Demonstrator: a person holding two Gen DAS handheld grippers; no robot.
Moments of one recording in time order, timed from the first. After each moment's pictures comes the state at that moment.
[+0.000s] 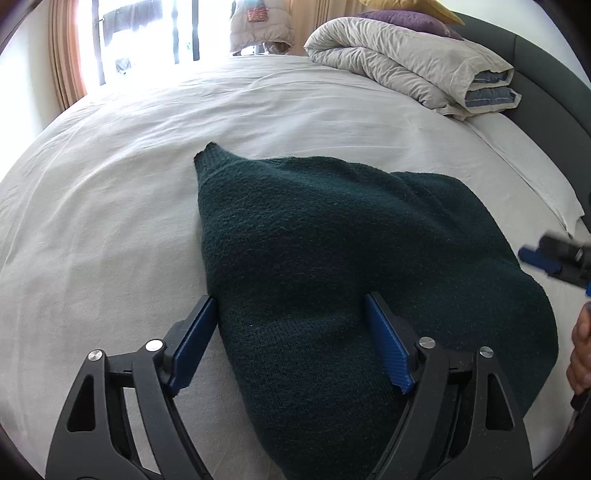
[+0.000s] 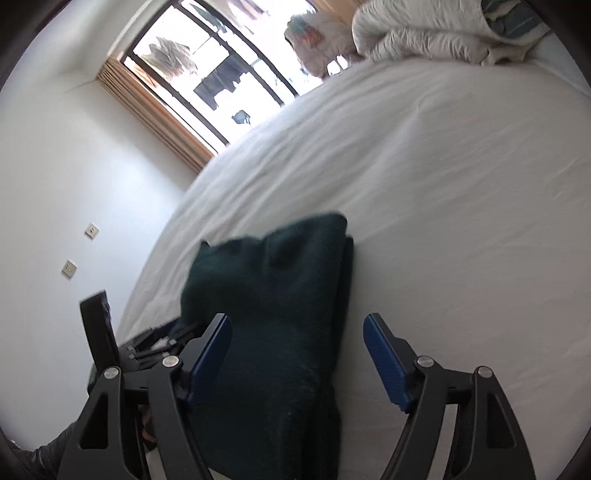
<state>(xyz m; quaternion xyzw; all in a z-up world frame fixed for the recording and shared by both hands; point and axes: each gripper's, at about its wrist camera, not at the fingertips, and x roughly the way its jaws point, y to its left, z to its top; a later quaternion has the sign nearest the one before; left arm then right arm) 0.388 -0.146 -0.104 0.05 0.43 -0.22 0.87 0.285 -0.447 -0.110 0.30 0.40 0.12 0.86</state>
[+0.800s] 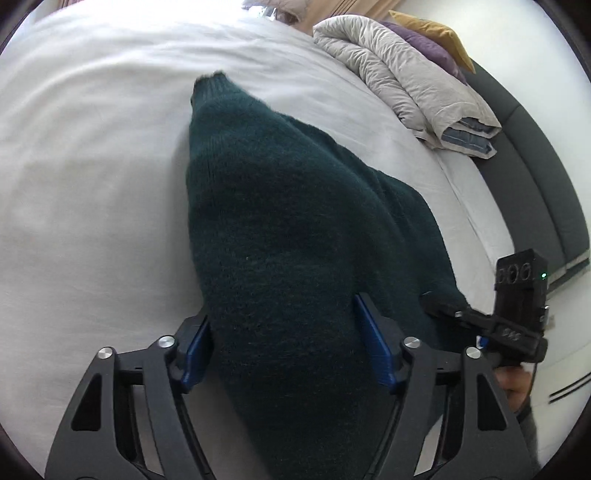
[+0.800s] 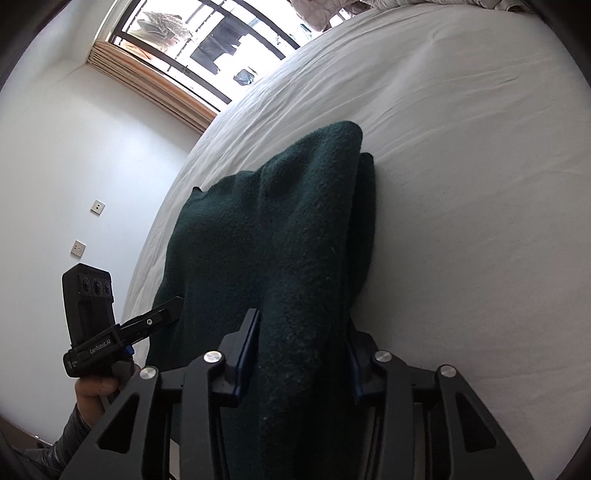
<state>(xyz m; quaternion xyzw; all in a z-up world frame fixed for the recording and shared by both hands) 0.392 -0.114 -0.120 -0.12 0.52 -0.30 0.79 0.305 -0.424 -0.150 0.31 0.44 0.16 0.83</state>
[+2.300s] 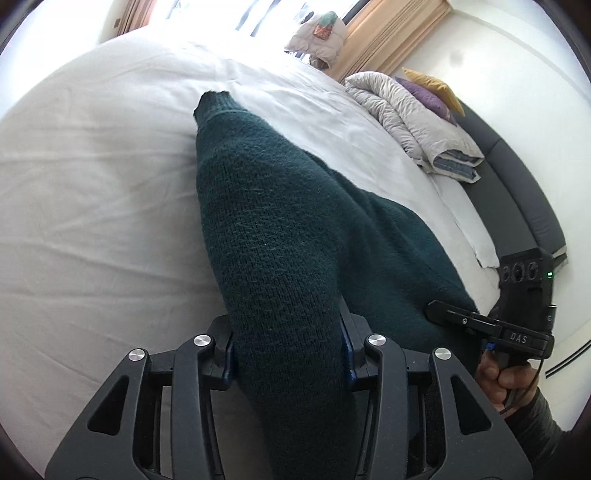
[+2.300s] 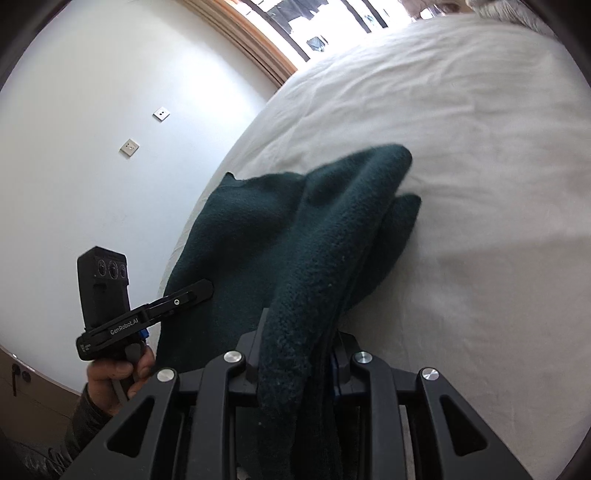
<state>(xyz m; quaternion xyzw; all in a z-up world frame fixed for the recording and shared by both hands) 0.117 0.264 -0.095 -0.18 0.45 -0.27 0.83 0.098 -0.112 -0.104 0.26 0.44 0.25 0.82</state>
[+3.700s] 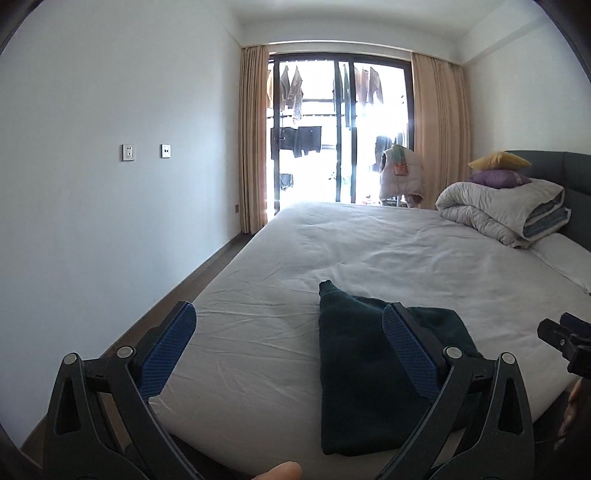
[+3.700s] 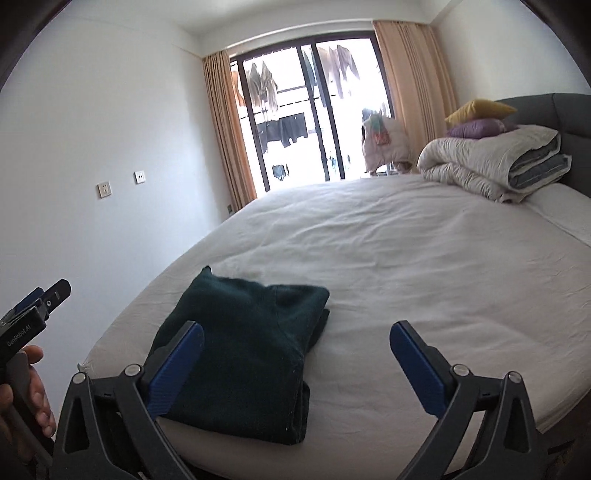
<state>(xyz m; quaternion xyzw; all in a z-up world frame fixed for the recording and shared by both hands) -0.100 0.243 0.048 -0.01 0.15 0.03 0.99 -0.052 -0.109 0.004 0.10 0.19 0.05 0.98</state>
